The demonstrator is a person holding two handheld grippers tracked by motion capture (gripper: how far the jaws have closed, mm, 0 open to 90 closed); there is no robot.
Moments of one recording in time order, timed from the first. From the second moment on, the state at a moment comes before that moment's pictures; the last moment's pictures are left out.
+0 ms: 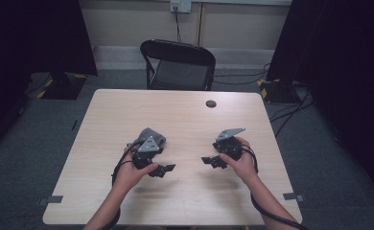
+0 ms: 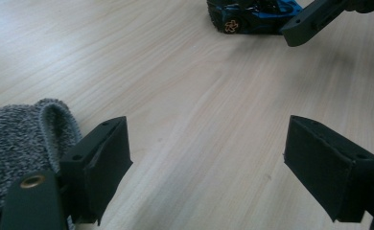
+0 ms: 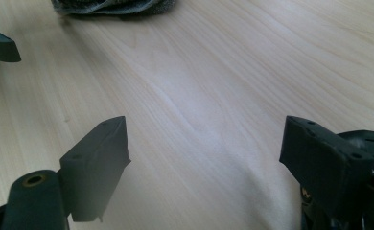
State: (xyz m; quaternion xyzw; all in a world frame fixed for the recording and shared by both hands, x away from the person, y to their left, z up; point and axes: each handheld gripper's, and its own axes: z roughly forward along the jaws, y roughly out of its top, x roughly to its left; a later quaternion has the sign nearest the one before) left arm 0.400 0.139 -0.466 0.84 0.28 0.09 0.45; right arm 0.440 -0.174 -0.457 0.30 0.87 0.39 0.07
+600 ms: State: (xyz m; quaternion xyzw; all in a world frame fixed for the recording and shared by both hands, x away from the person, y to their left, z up) left arm 0.384 0.131 -0.470 0.85 0.26 0.08 0.45; right arm 0.419 -0.162 -0.466 0.27 0.88 0.39 0.05
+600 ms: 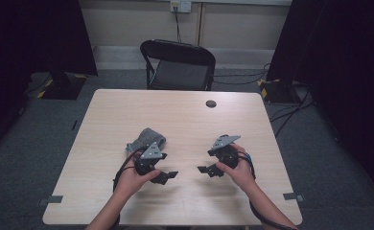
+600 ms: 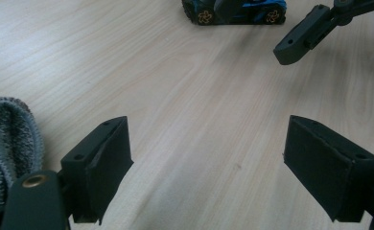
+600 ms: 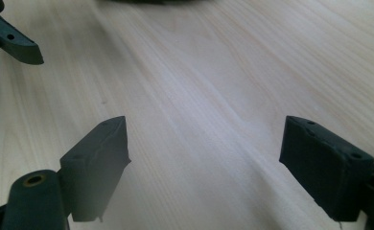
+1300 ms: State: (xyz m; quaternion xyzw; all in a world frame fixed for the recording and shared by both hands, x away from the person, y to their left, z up) left arm 0.368 0.127 -0.480 0.86 0.24 0.06 0.45; right arm 0.402 -0.157 -0.483 0.25 0.89 0.38 0.04
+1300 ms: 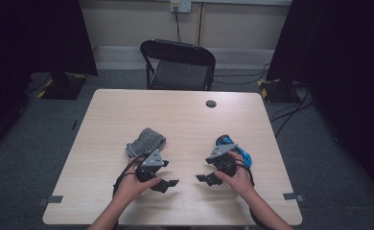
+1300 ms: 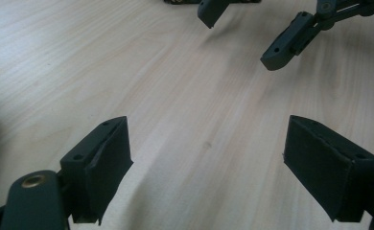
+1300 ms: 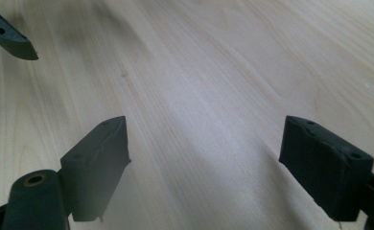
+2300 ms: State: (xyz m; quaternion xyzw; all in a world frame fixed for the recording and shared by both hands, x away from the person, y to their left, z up) left arm 0.353 0.121 -0.489 0.87 0.22 0.05 0.44; right arm 0.384 -0.152 -0.489 0.22 0.90 0.38 0.03
